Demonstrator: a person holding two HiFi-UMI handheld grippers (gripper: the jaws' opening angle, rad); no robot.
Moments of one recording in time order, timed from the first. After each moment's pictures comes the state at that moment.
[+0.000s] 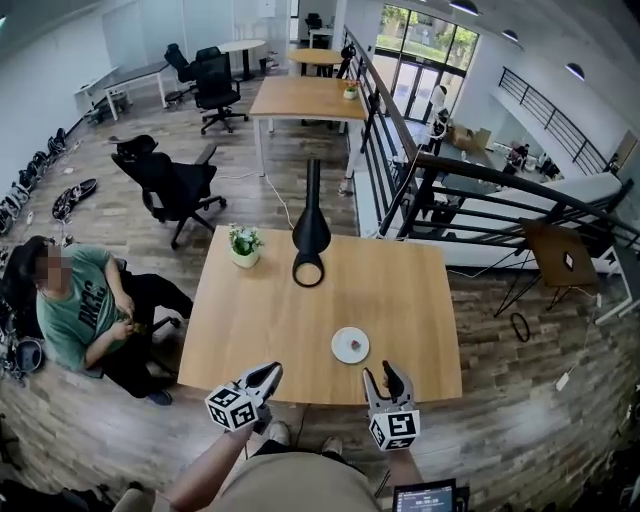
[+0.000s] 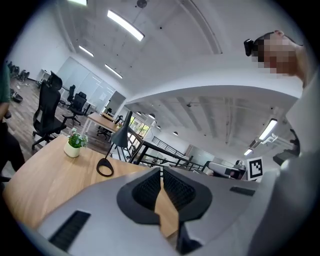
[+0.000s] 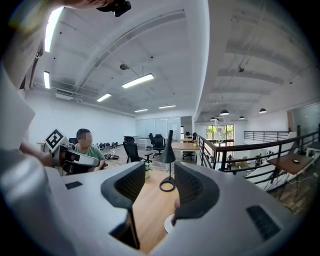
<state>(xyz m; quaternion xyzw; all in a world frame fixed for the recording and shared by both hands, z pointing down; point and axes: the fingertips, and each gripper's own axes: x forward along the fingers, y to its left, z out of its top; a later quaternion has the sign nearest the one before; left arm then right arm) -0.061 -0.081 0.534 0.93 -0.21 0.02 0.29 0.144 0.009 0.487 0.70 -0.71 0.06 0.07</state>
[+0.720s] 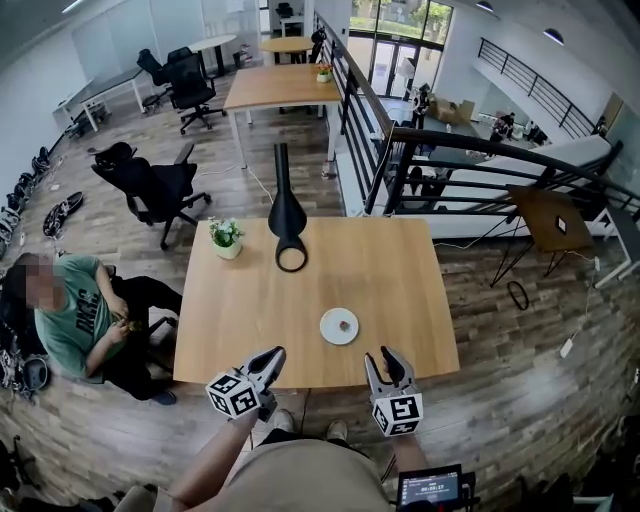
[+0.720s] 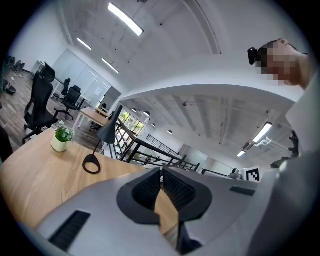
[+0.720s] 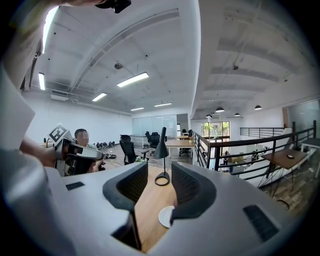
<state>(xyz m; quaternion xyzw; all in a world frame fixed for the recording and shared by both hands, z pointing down) -0.009 -0.058 0.522 0.94 -0.17 0.02 0.30 0.180 0.047 0.502 0.71 -0.69 0.09 0.07</state>
